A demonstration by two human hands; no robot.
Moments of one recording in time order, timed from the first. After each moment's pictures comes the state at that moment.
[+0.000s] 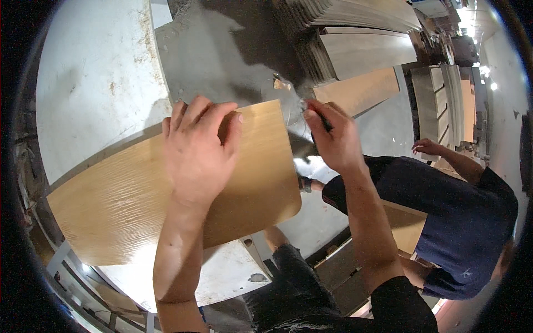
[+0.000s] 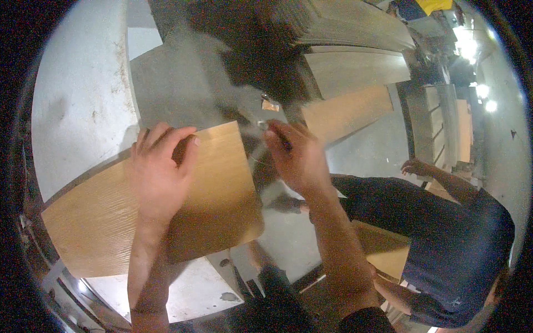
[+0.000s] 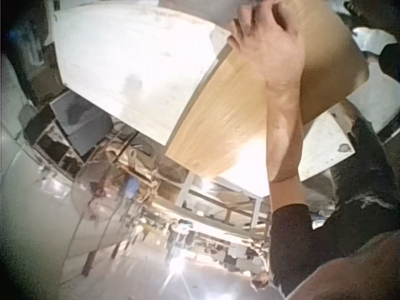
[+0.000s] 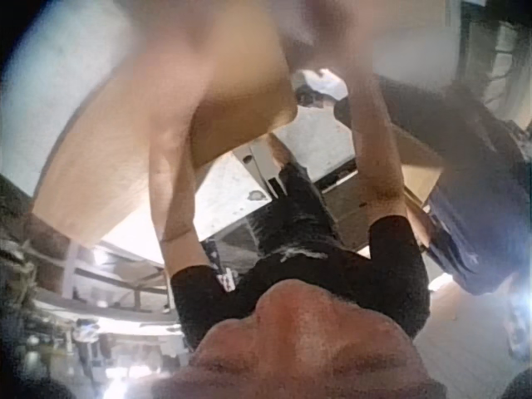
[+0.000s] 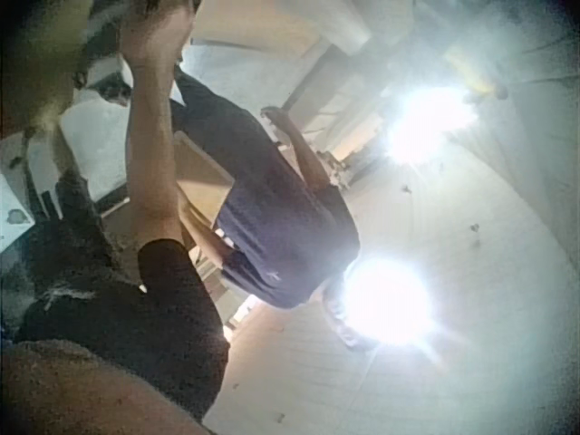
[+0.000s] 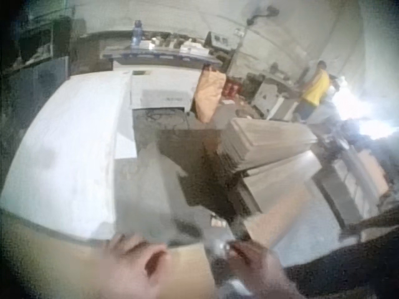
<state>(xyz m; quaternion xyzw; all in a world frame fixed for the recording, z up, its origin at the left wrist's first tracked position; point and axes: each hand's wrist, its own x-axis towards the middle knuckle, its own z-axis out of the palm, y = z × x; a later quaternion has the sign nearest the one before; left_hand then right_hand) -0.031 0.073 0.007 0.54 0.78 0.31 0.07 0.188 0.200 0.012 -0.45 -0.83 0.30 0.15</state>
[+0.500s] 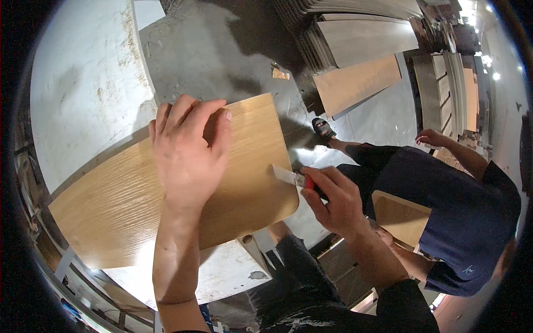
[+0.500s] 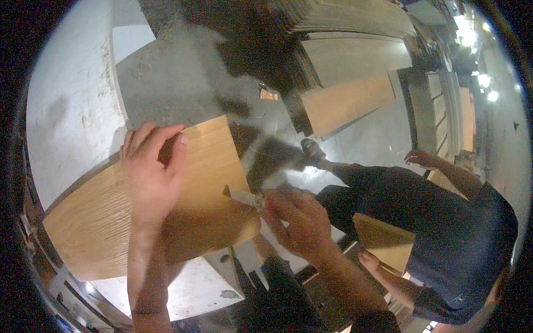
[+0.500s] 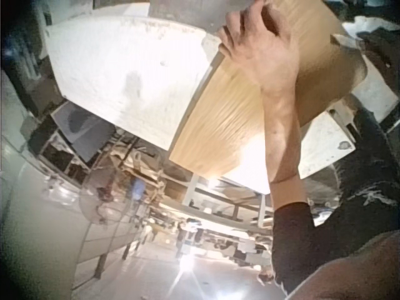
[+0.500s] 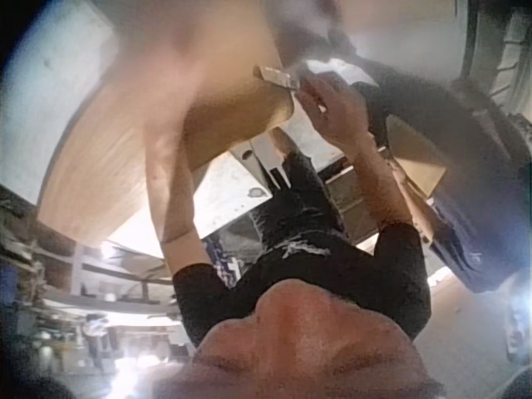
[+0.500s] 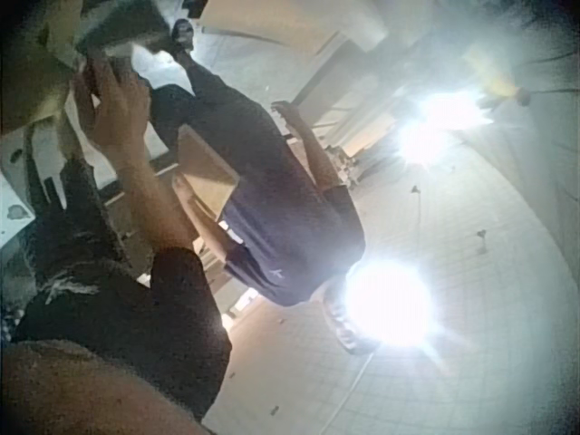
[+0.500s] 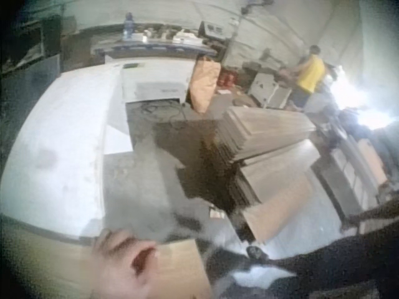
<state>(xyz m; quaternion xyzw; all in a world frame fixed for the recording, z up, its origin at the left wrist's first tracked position) -0.031 0.077 0.002 0.53 0.77 0.34 0.06 0.244 0.105 0.034 -0.40 -0.88 0.25 0.07</state>
